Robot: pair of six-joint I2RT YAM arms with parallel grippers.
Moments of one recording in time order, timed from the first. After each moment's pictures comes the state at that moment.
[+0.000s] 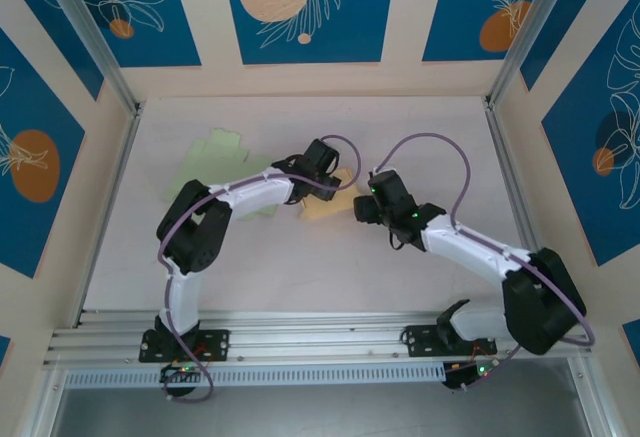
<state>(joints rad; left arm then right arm) -0.74 2.02 1.45 -0.35 -0.28 -0.08 0.60 1.27 0.74 -0.30 0.26 0.36</state>
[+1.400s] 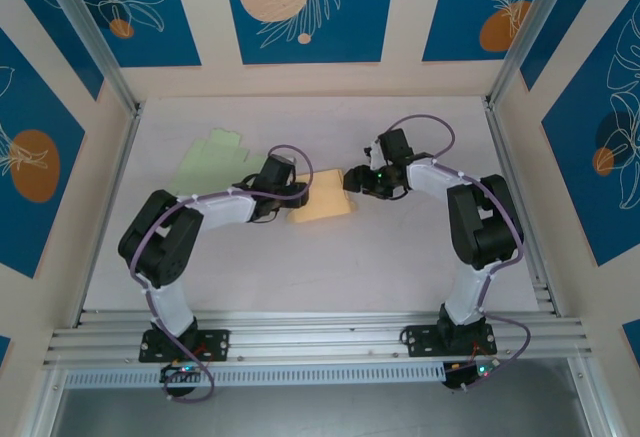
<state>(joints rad) -0.58 1.81 1.01 -0.03 -0.06 -0.44 0.29 1.84 1.15 -0.38 -0.47 0.41</state>
